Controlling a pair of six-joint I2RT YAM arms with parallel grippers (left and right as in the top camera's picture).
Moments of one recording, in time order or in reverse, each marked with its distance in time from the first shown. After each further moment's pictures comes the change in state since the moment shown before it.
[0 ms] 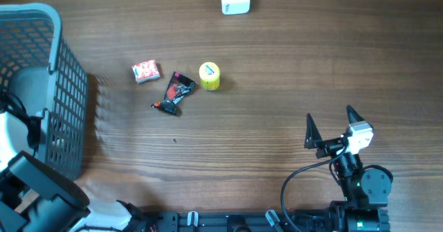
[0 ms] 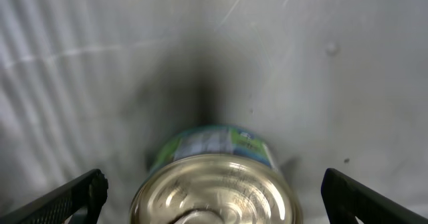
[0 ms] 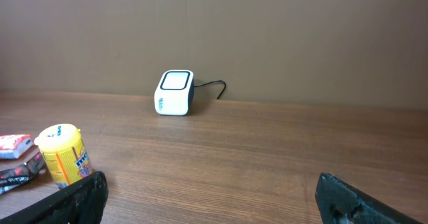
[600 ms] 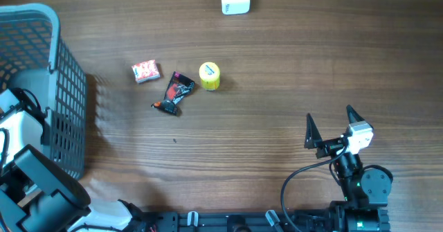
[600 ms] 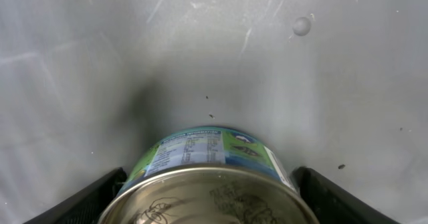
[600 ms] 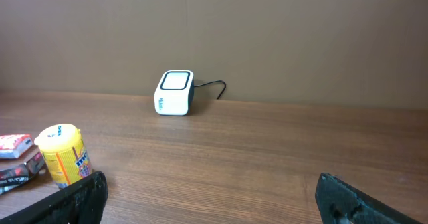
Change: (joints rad) left arm -0.070 0.008 -0.095 0.136 -0.008 -0.012; right arm 0.000 0.000 0.000 0.000 0.000 0.000
